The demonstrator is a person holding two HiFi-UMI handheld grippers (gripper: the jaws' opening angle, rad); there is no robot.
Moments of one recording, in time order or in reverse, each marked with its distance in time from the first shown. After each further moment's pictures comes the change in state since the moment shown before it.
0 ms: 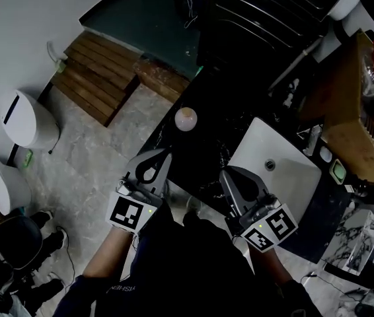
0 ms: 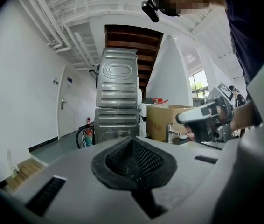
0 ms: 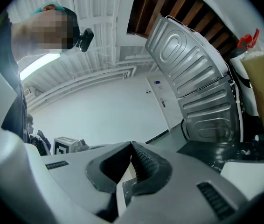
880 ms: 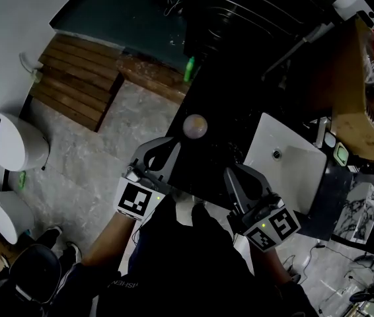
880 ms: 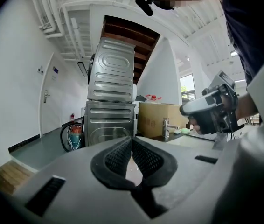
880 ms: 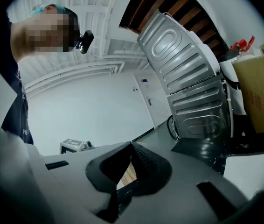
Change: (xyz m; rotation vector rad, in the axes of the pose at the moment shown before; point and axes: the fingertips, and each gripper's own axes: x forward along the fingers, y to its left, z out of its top) left arm 0.056 0.077 -0.037 0.022 0.023 -0.226; right arm 0.078 -0.010 -0.012 0.026 0.026 -0.215
